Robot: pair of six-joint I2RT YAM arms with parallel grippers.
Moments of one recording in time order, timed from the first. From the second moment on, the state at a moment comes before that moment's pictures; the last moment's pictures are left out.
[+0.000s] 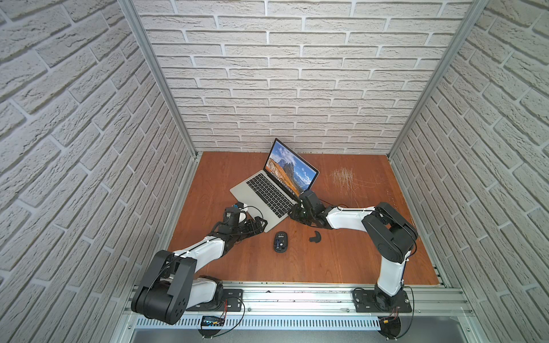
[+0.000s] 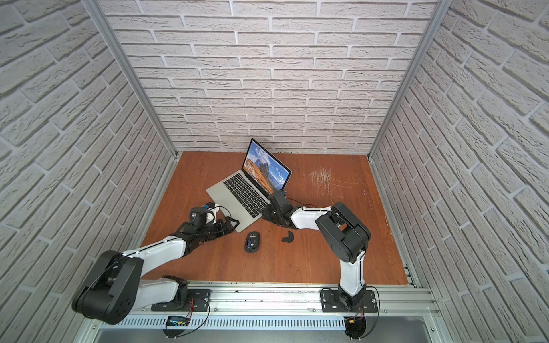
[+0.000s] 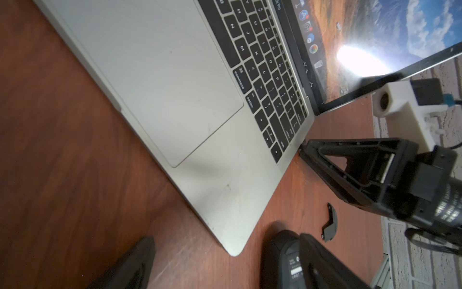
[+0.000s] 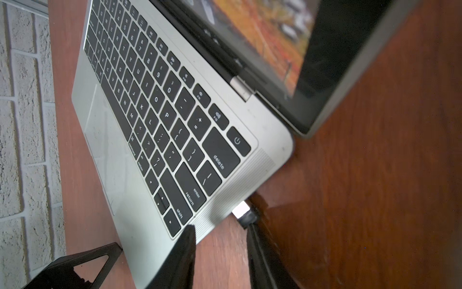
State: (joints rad) left arm -0.23 1.28 0.36 0.16 0.41 -0.62; right arm 0.72 1.91 1.00 0.11 -0.10 0.96
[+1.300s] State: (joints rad) left arm -0.54 1.79 0.78 0.36 0.48 -0.57; right arm 0.70 1.63 0.92 -0.56 0.03 0.72
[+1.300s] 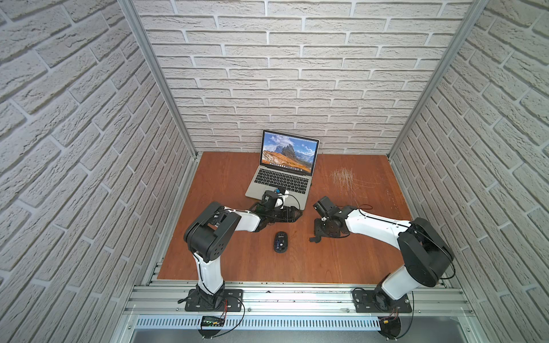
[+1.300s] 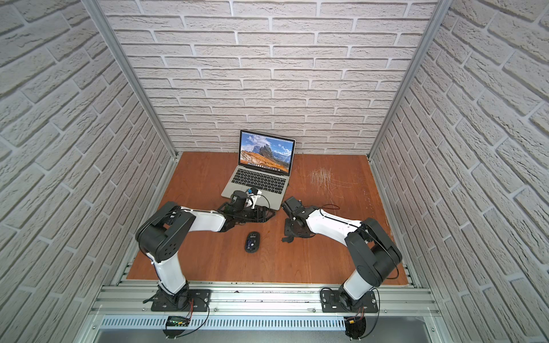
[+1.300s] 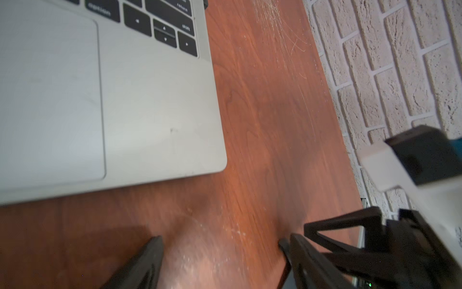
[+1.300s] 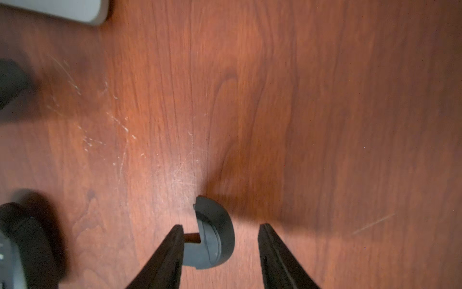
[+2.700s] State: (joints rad) left arm -0.69 1.92 0.90 0.18 0.73 -0.71; right arm 0.63 1.63 0.83 -0.38 -0.07 0.71
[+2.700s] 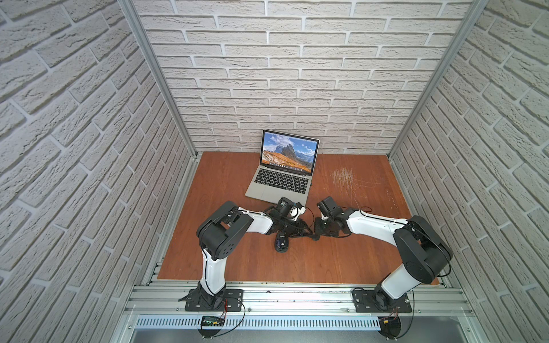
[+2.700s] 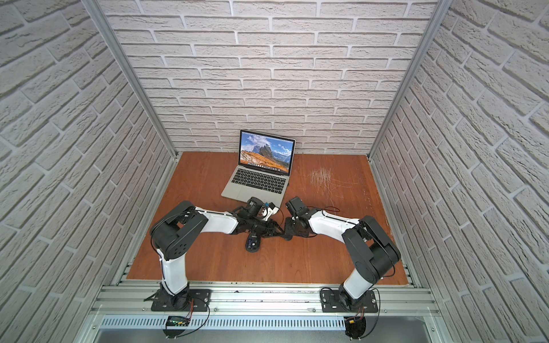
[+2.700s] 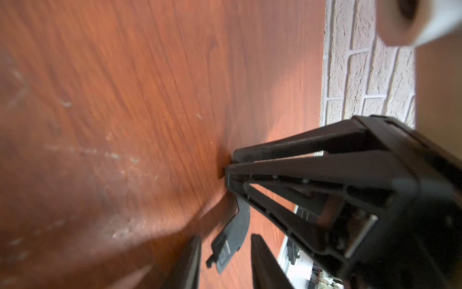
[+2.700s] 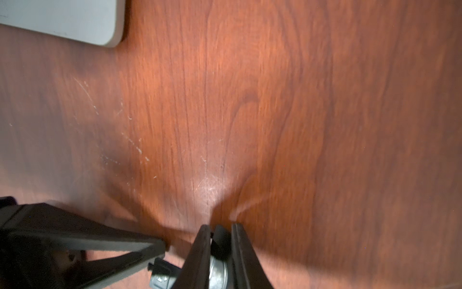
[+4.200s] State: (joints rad) left arm -0.66 1.48 0.70 0.69 0.80 -1.11; right arm 0.32 1.06 0.61 0.09 -0.99 0.95
